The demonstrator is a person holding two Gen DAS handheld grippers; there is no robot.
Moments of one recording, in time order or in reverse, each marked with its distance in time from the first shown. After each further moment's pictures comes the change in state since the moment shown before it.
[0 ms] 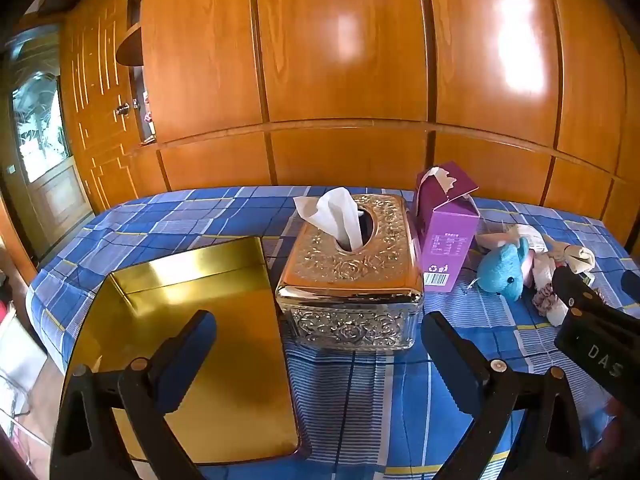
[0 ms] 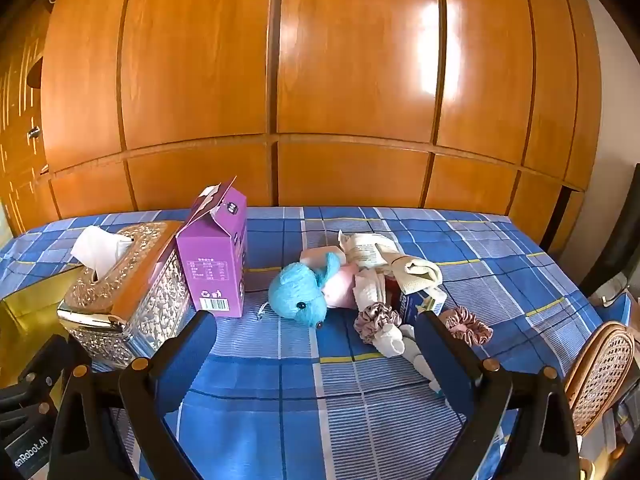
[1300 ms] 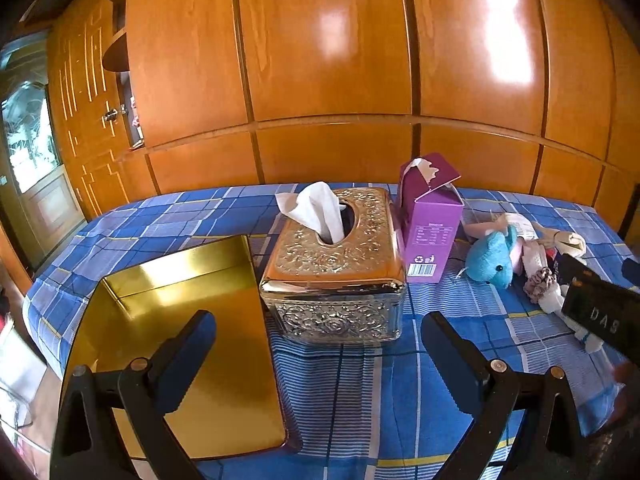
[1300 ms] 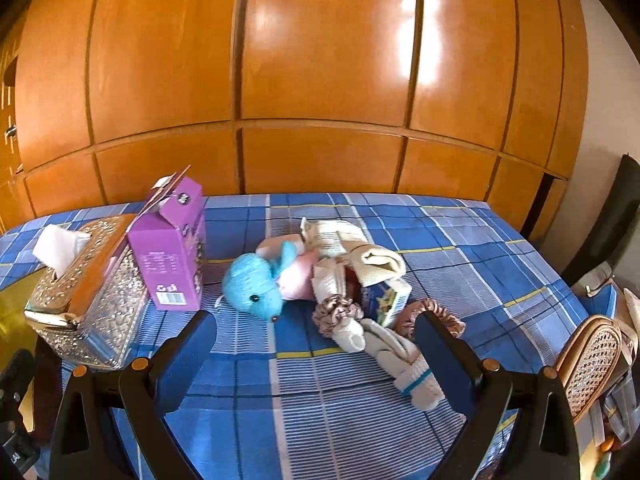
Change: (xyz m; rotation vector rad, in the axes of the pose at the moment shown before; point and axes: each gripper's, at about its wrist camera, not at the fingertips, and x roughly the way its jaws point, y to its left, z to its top) left arm -0.004 -0.012 -0.003 0.044 0.004 -0.027; right arm 0.016 -0.033 0.003 0.041 0.042 -0.074
